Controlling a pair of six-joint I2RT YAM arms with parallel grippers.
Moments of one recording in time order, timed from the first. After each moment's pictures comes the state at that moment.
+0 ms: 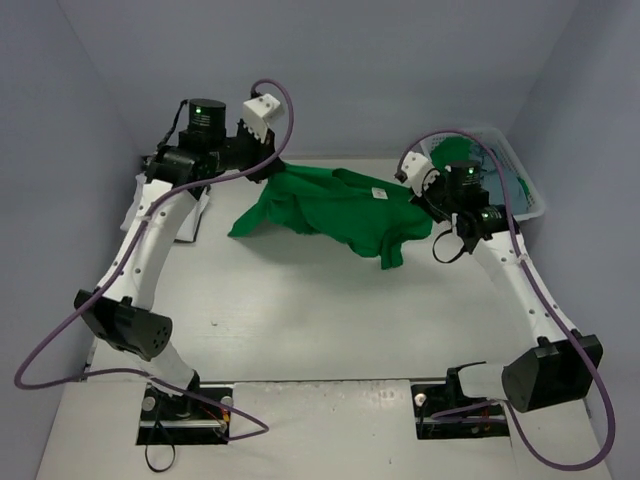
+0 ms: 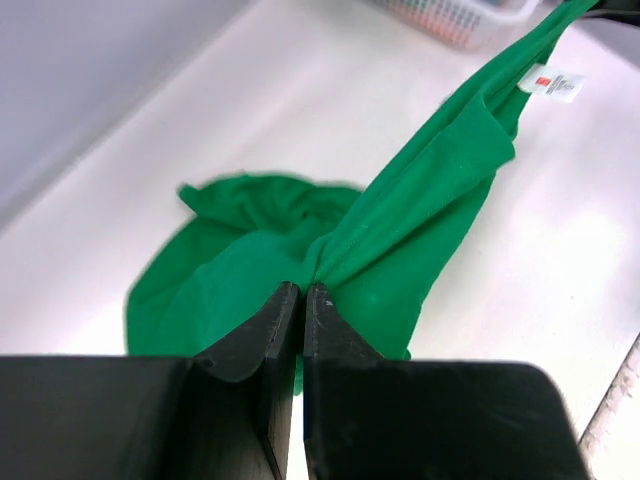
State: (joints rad) left arm -0.33 1.65 1.92 -0.78 0.54 0.19; right arm 0.19 1.31 1.22 -0.55 -0.06 -0.75
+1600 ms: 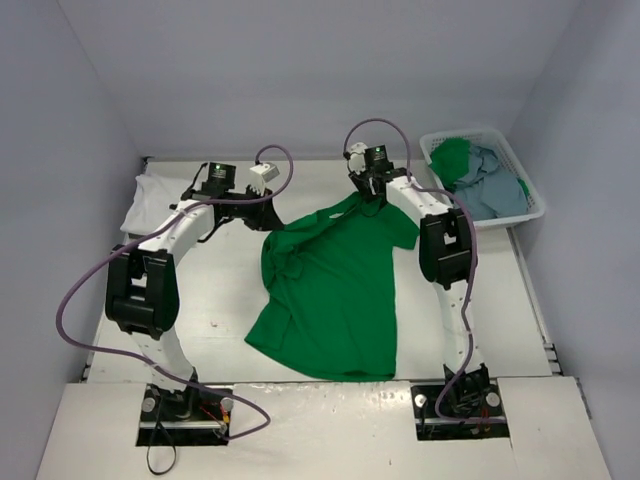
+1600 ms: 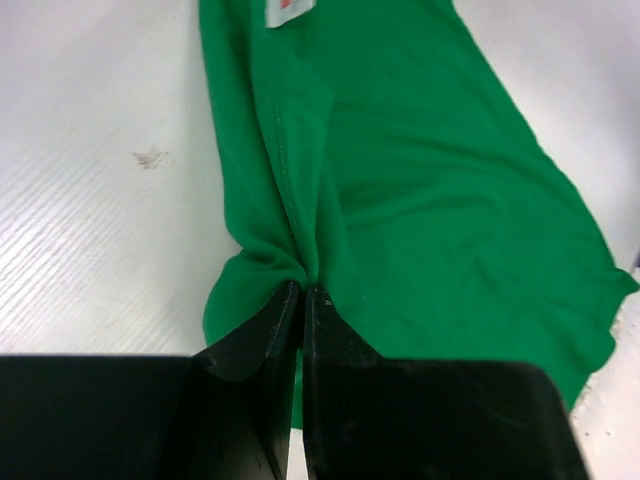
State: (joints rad) left arm -0.20 1.78 1.38 -0.42 0.80 0.14; right arm 0.30 2.37 1.93 -0.35 0.09 -0.39
